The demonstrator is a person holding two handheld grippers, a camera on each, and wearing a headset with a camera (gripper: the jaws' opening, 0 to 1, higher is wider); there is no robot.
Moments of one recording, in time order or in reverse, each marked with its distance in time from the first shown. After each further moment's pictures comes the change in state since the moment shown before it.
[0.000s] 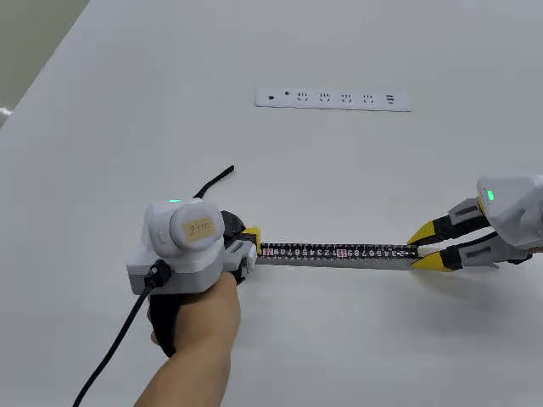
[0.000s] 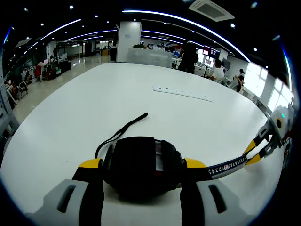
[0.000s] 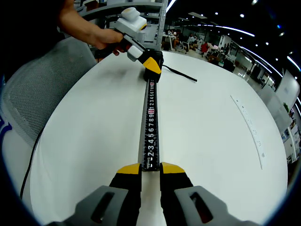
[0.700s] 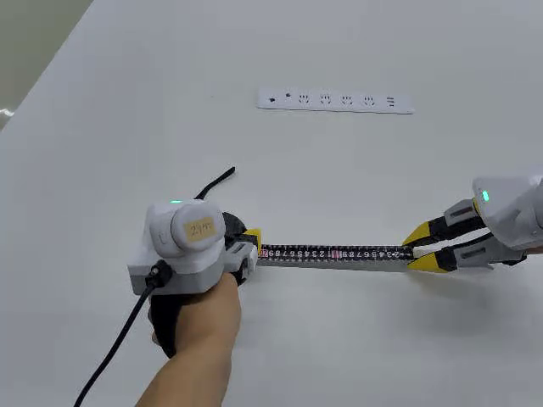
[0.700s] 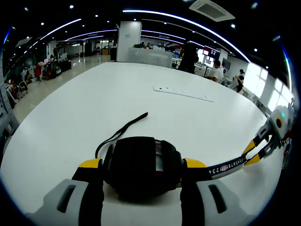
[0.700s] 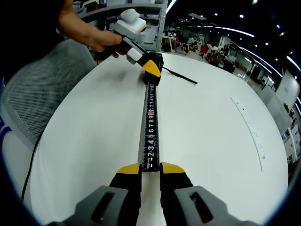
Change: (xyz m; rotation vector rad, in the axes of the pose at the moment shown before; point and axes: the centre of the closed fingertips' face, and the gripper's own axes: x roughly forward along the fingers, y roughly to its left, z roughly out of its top) left arm 0.001 0.000 0.000 -0.008 0.003 0.004; right arm 0.003 0.001 0.009 0.003 -0.014 0.002
